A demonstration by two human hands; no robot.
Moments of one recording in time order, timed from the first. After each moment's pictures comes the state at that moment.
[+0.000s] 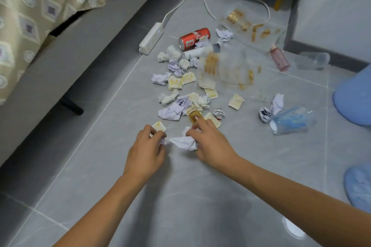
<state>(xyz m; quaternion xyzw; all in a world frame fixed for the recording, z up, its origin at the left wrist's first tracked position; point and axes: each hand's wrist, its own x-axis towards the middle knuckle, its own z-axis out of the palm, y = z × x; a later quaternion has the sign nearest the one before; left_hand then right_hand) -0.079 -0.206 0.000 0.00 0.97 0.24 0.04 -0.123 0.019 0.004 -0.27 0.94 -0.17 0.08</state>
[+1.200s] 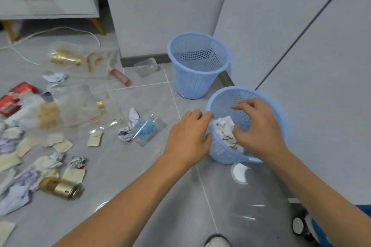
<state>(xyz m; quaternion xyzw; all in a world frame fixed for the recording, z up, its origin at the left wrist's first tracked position) -0.076 0.261 0.135 0.47 0.84 0.27 0.04 0.044 0.429 0.159 0.25 0.94 -0.18 -0.17</state>
